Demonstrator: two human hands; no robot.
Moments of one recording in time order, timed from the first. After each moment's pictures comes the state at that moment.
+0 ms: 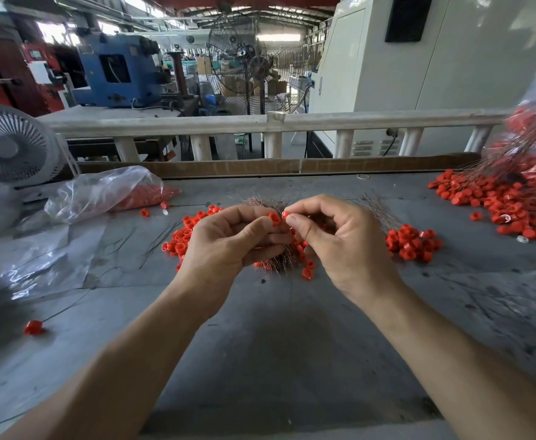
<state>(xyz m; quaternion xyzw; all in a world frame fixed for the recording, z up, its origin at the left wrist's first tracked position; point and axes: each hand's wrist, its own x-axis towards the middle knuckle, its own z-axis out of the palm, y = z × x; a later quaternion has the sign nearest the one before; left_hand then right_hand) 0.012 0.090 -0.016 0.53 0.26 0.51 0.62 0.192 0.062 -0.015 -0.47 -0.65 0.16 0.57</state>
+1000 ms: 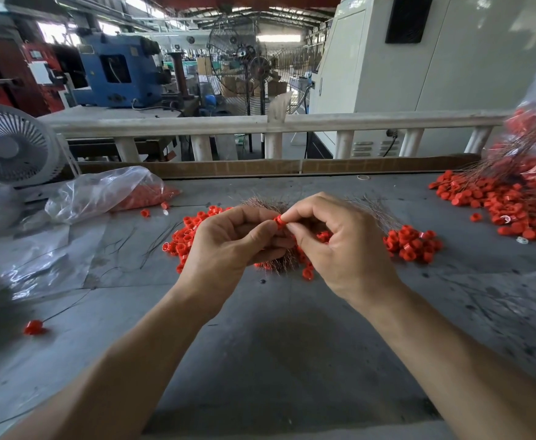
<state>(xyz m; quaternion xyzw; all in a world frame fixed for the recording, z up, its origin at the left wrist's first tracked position) 0.013 0.086 -0.015 0.58 0.28 0.50 0.57 0.189 0.057 -0.008 -0.45 -0.72 0.01 0.53</state>
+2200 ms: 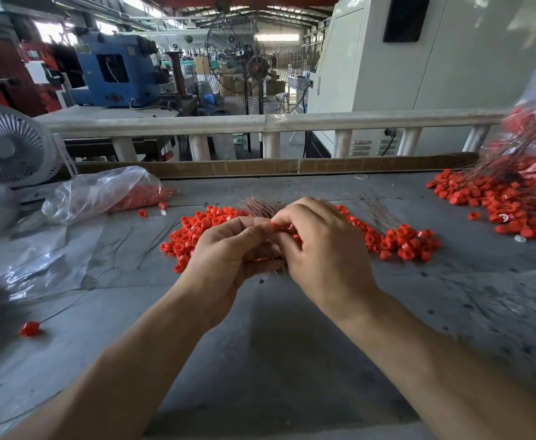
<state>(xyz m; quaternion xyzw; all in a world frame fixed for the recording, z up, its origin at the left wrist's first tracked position) 0.017 0.089 -0.020 0.50 0.31 0.48 0.65 0.169 0.059 -0.018 -0.51 -0.71 -0.16 0.46</state>
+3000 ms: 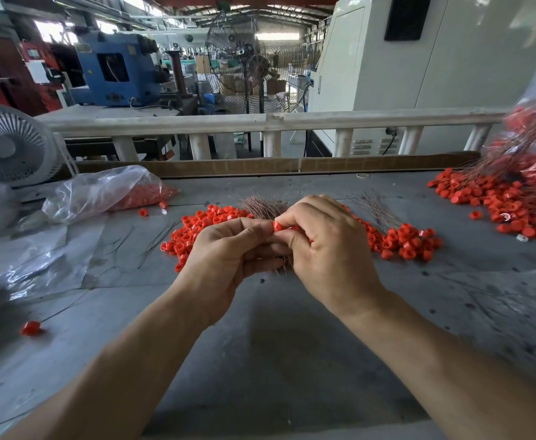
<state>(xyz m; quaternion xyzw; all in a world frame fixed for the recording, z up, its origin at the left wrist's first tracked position) 0.016 0.087 -0.015 0.50 0.31 0.48 0.65 0.175 0.064 -0.020 -0.47 -0.72 -0.15 0.50</state>
